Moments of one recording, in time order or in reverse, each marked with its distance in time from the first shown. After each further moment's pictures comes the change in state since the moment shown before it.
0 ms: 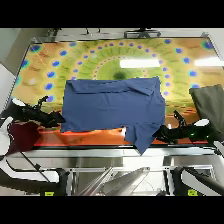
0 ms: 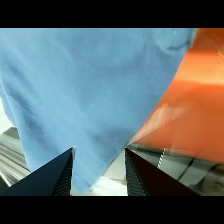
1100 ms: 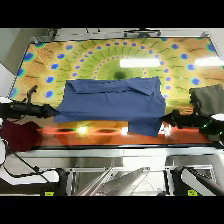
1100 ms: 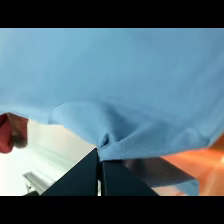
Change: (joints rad) left arm 0.053 0.141 0.077 -0.221 -0.067 0.114; right arm -0.147 0.068 0.164 0.256 0.080 -0.147
